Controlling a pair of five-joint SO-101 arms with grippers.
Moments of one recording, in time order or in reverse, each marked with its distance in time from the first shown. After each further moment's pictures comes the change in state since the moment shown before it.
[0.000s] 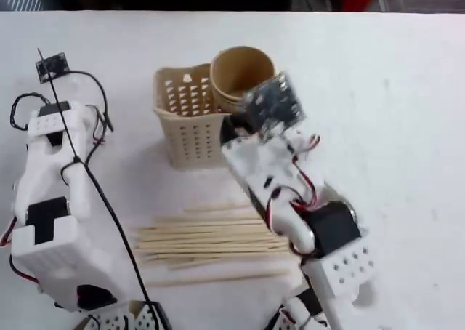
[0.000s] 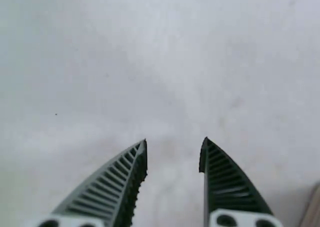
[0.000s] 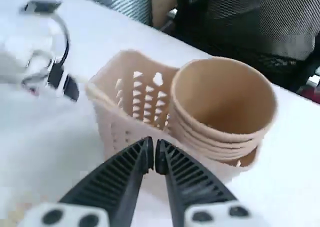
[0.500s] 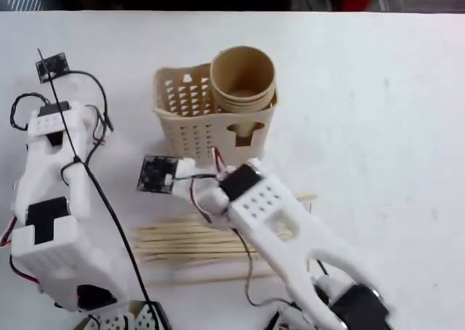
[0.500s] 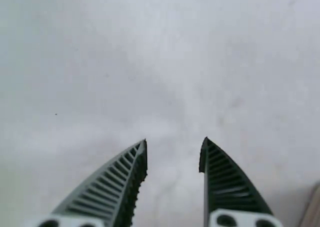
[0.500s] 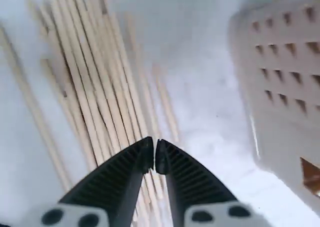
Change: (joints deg) left arm 0.0 0.0 0.0 0.0 0.0; right arm -11.8 35.9 0.0 11.3 29.5
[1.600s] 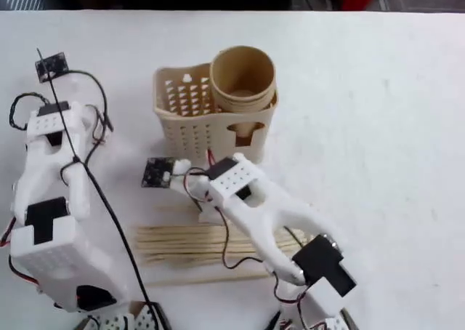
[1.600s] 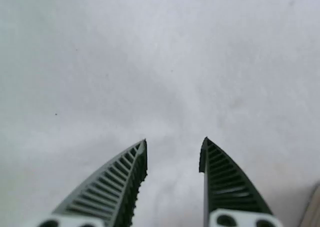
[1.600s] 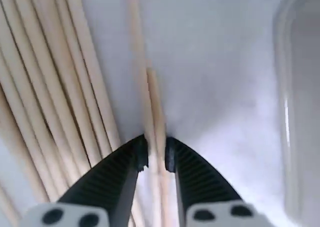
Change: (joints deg) left arm 0.0 0.0 0.0 0.0 0.0; right arm 3.5 20.4 -1.2 -14.0 1.7
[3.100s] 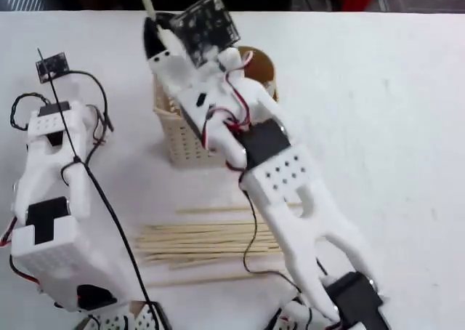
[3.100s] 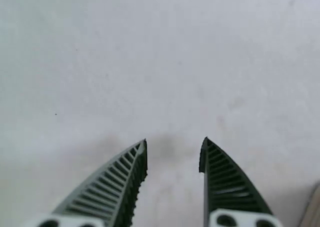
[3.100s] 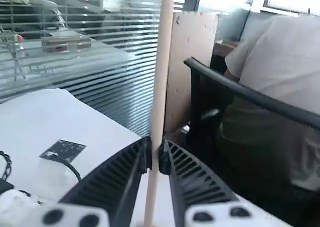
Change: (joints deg) left arm 0.1 0.0 0.0 0.0 0.0; right arm 4.7 -17.1 -30.7 -28.7 -37.1
